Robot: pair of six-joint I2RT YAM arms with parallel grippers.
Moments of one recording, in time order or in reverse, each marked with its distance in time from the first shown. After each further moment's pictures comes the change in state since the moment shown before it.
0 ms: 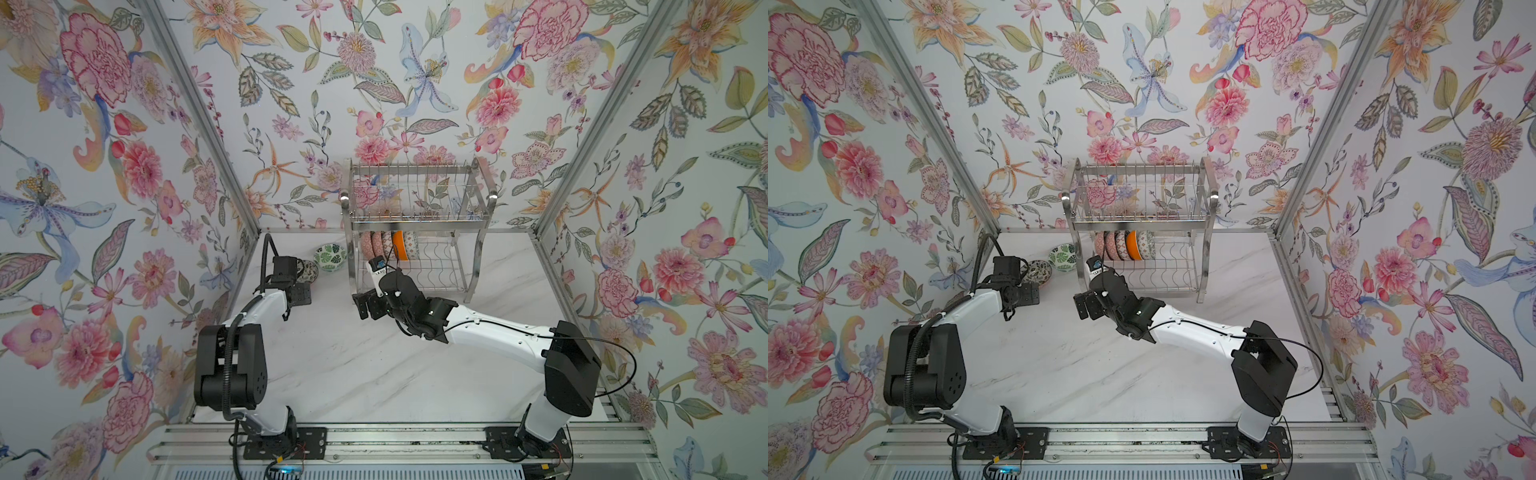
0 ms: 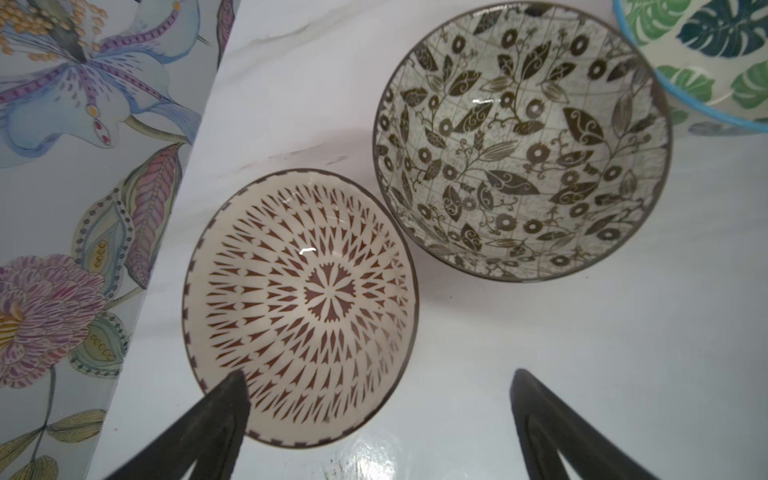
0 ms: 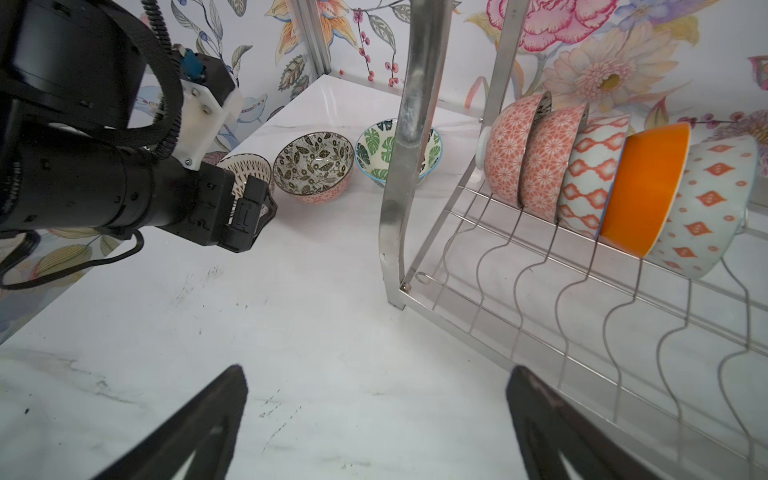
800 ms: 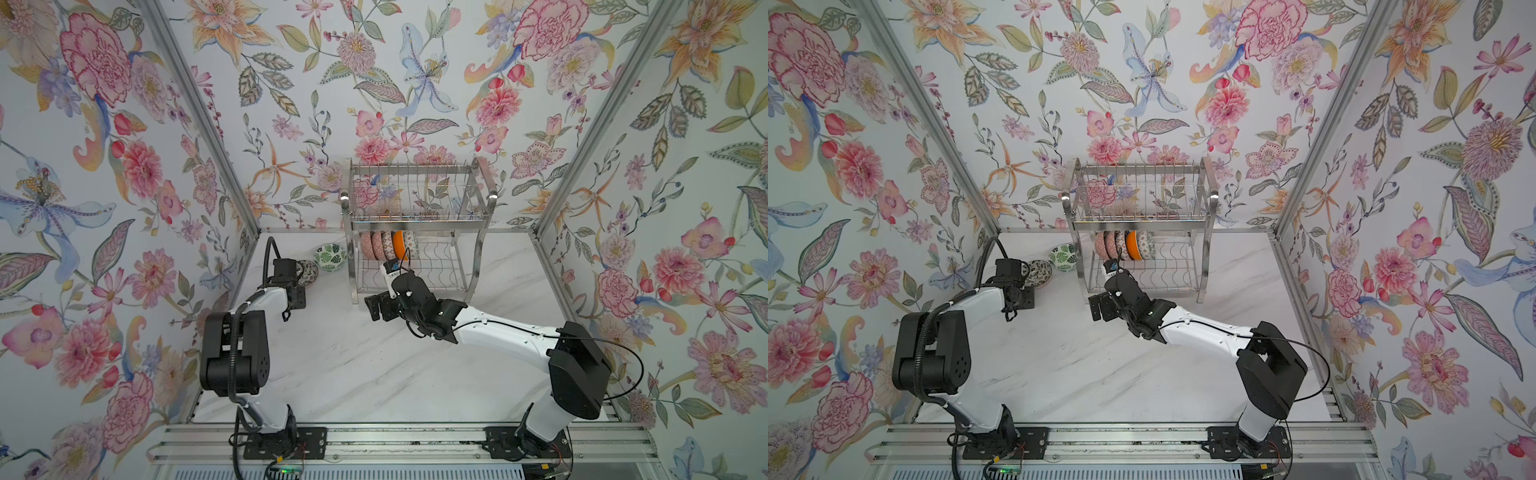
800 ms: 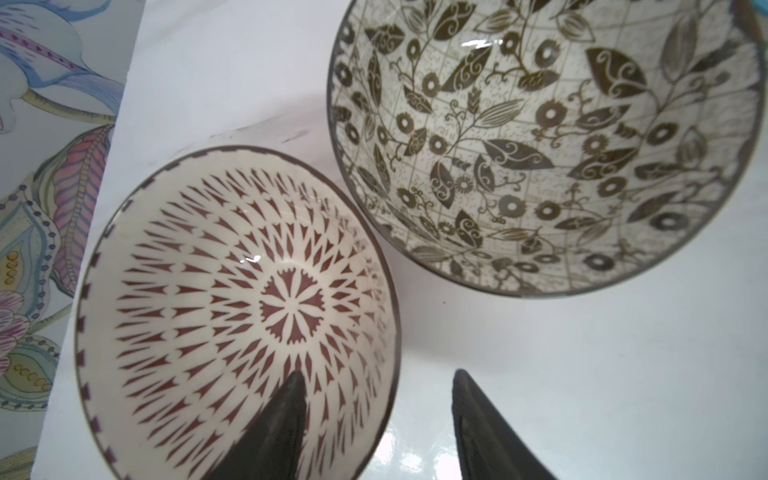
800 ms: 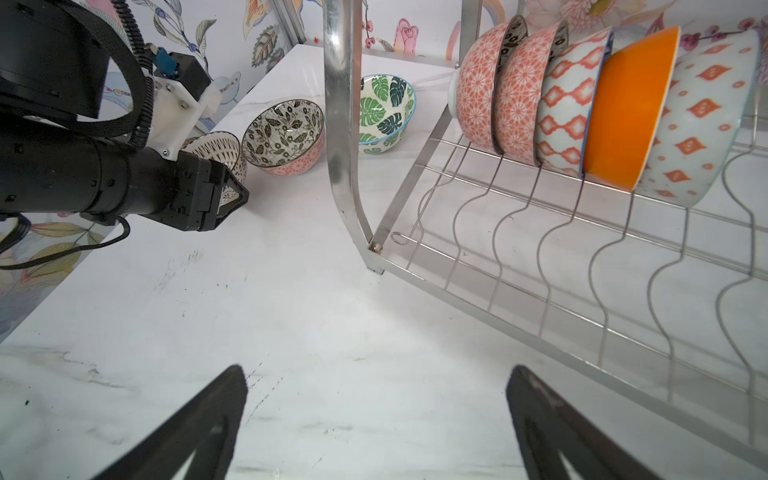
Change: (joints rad) left arm 0.032 0.075 0.003 0.045 0.077 0.028; right arm -0.067 -0.054 -0.127 0.019 -0.058 0.077
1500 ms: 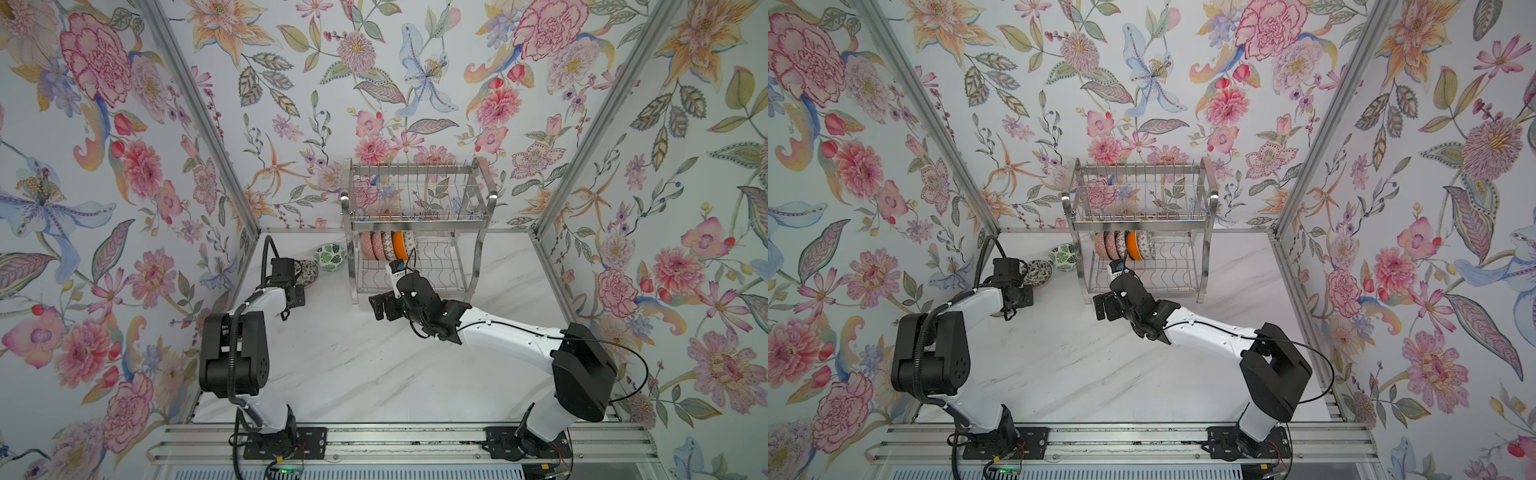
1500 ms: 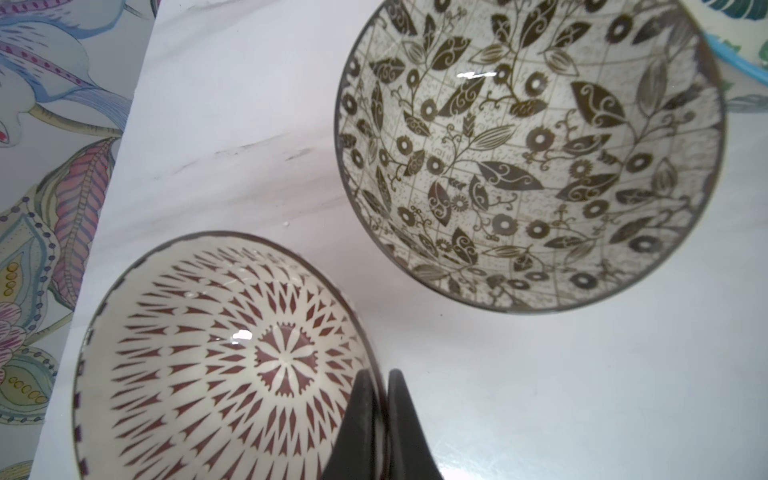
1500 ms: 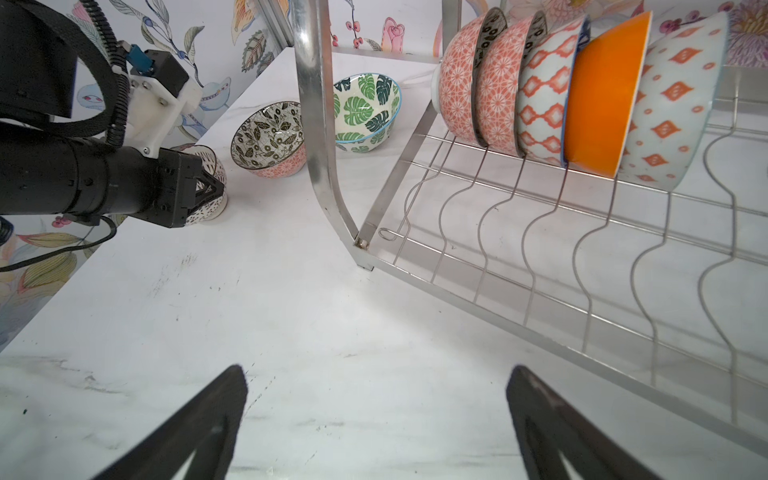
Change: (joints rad) left arm 0.005 -0.021 -0.002 0.006 0.039 -0.006; right arm -0.022 -0.022 -0.036 0.020 -0.005 0.019
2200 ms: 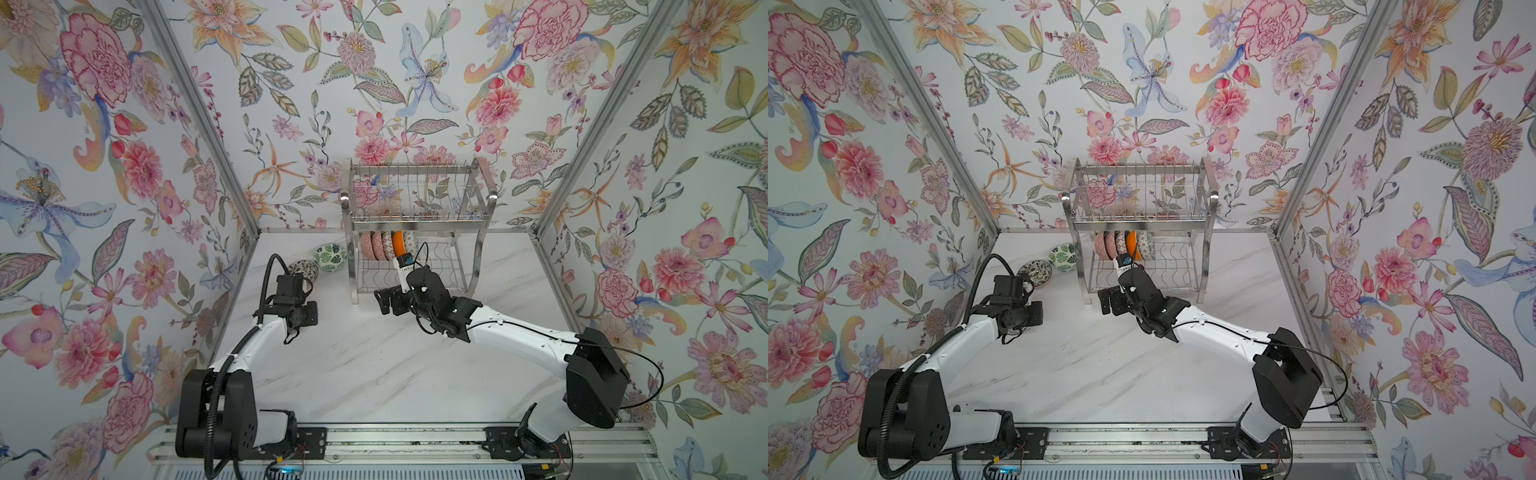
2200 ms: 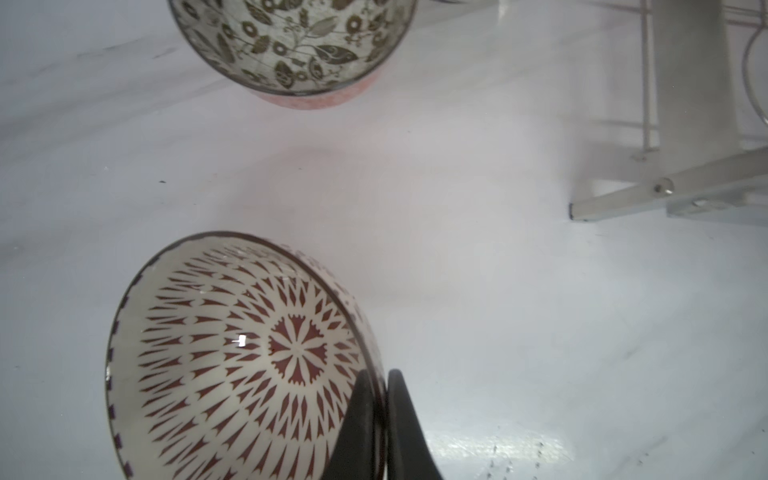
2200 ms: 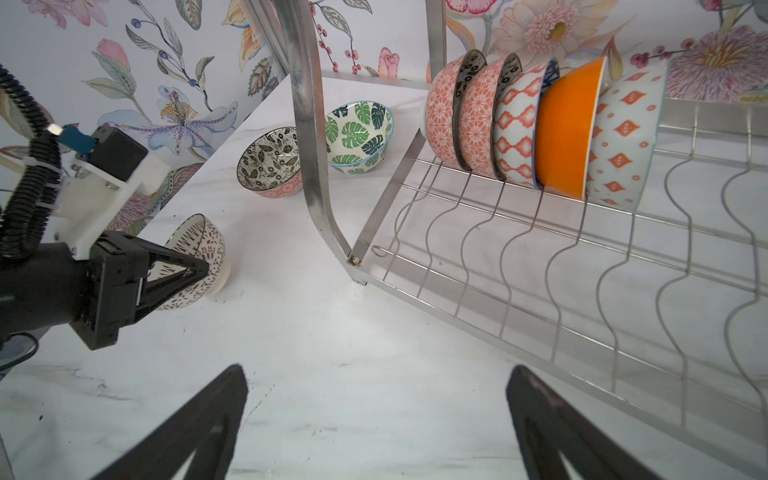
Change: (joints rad) left arm -0.195 -0.349 -0.216 -0.125 0.159 -0.092; right arm -0.041 -0.074 -0.008 -0.030 -0.045 -0.042
